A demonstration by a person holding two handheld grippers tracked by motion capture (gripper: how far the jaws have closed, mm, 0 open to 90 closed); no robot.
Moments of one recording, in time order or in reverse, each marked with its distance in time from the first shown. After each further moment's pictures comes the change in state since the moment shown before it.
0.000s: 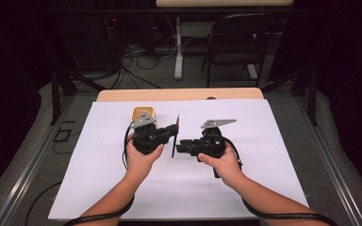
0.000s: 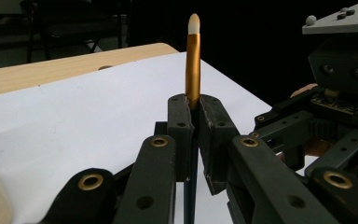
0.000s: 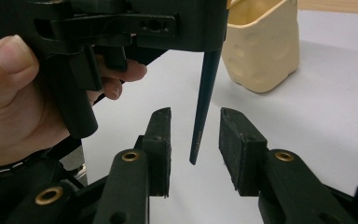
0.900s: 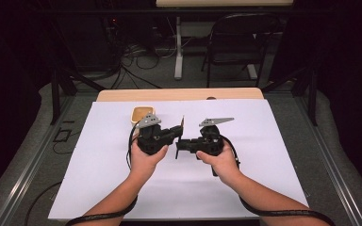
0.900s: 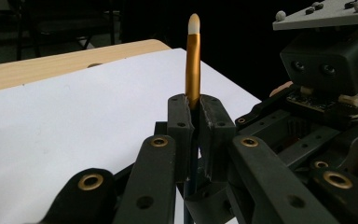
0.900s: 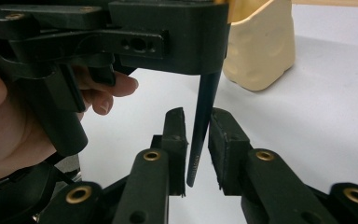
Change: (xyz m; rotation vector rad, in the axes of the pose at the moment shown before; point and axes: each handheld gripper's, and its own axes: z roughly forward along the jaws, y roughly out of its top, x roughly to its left) left arm -0.007 0.000 0.009 0.018 -0.025 0.008; right arm -0.005 0.002 0.006 0.022 -0.017 0.023
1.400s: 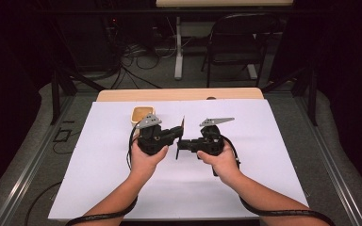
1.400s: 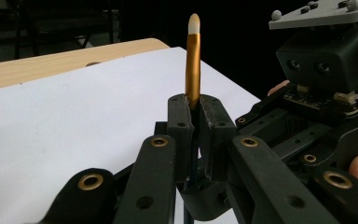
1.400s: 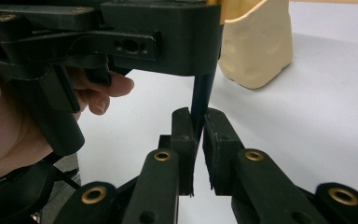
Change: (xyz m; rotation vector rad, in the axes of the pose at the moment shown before) left arm -0.001 -0.001 0.001 0.001 -0.001 0.000; right arm -0.003 -0.001 0.000 -0.005 0.001 0.005
